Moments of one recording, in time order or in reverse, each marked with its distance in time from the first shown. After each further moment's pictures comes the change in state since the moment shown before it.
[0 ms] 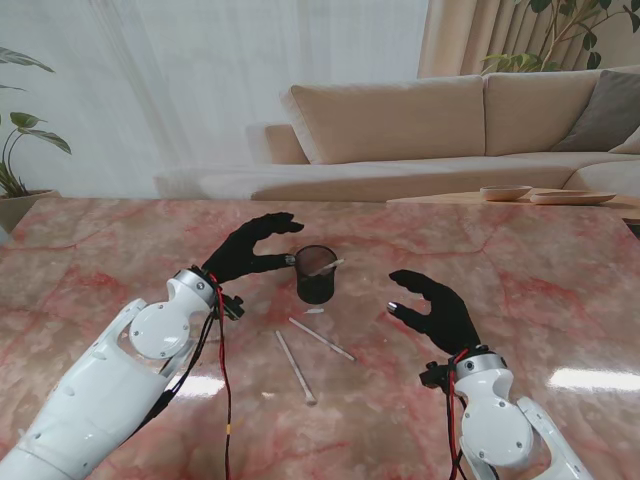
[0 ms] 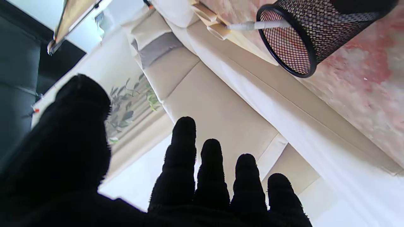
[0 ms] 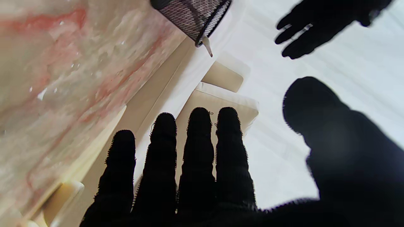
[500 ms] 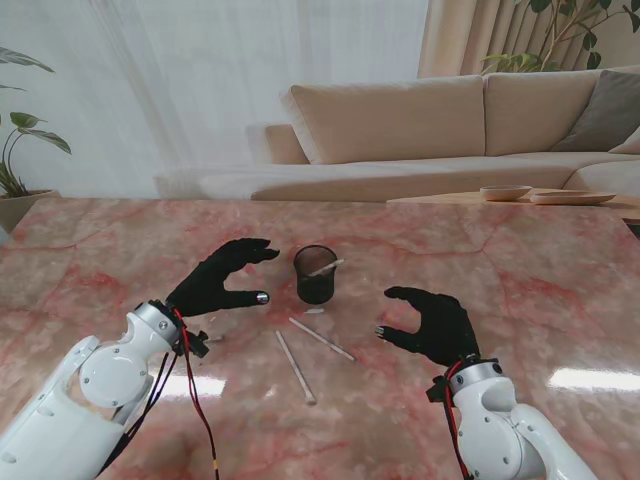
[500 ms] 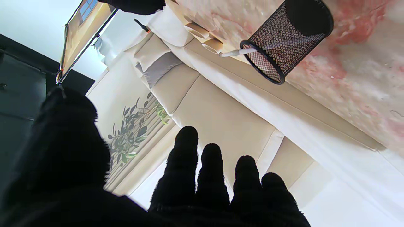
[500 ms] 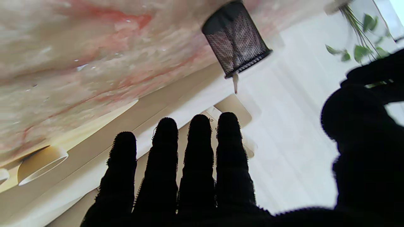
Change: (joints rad) left arm 0.262 0.068 -0.183 -0.226 0.143 -0.072 -0.054; right arm -0.037 0.049 -0.031 -0.047 -0.343 0.106 0.018; left_hand 0.034 0.135 -0.307 0.060 -0.062 0.039 -0.074 -0.049 -0.048 0.001 -0.012 -0.012 -0.010 -0.002 -0.011 -0.028 0.022 -0.069 0.000 -0.071; right_hand -0.116 0.059 -0.206 0.029 -0.043 0.005 -0.052 -0.023 -0.085 -0.003 -0.016 0.002 -0.053 -0.021 -0.019 0.000 -0.023 -0.013 0.001 0.000
